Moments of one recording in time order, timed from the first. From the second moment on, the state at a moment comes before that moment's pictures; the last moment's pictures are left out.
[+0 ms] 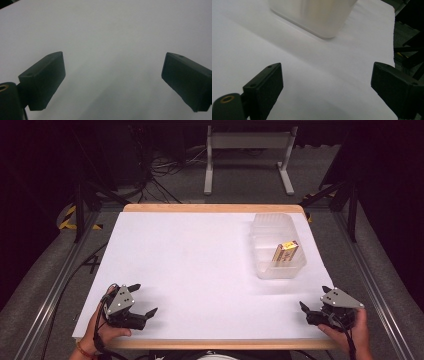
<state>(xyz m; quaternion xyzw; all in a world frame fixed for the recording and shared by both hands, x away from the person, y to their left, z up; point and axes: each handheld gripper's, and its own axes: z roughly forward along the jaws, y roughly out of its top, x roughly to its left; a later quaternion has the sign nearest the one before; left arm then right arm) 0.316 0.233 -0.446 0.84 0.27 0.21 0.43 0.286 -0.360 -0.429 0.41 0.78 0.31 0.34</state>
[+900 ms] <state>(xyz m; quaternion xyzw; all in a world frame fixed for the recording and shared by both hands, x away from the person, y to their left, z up) 0.319 0.231 -0.444 0.84 0.27 0.21 0.43 0.283 -0.360 -0.429 0.42 0.78 0.32 0.34</state>
